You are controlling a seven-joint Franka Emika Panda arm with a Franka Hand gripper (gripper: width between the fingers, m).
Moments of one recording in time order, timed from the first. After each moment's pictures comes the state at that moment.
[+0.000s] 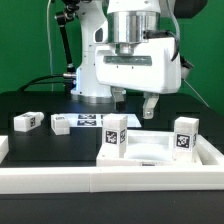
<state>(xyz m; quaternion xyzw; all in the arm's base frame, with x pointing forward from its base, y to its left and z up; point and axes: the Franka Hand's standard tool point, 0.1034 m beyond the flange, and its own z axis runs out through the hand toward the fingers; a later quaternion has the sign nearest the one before) 0.545 0.024 0.080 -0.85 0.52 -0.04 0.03</state>
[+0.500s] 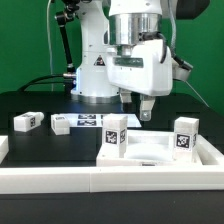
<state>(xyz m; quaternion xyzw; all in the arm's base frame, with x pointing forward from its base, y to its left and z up) 0.543 0.033 0.077 -0.75 0.66 -0.03 0.04</state>
